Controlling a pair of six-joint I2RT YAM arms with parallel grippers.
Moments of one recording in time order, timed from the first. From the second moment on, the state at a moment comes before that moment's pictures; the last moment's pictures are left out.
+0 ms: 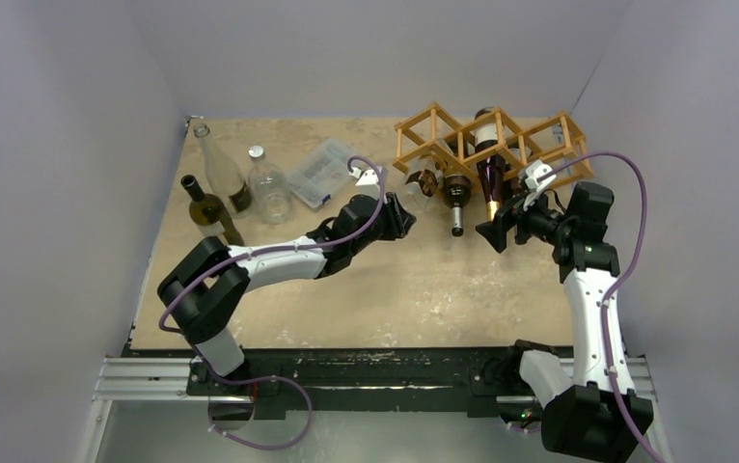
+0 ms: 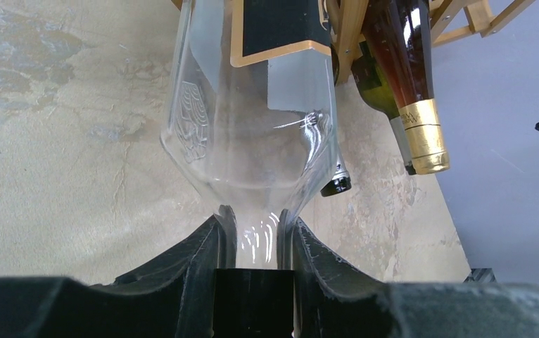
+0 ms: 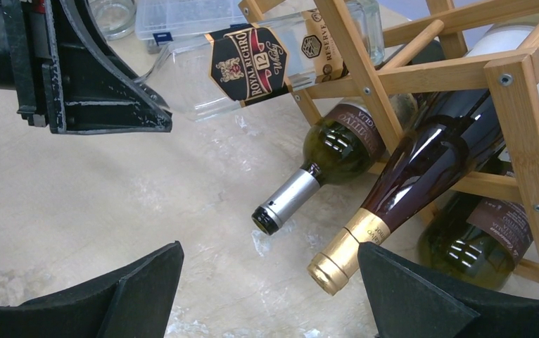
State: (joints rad) left arm -0.85 1.68 0.98 0.38 -0.16 -0.71; right arm -0.22 0.95 0.87 -0.47 -0.83 -0.42
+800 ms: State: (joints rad) left arm -0.85 1.67 0.93 0.45 -0.18 -0.73; right arm -0.22 0.99 0.86 -0.52 -0.98 -0.49
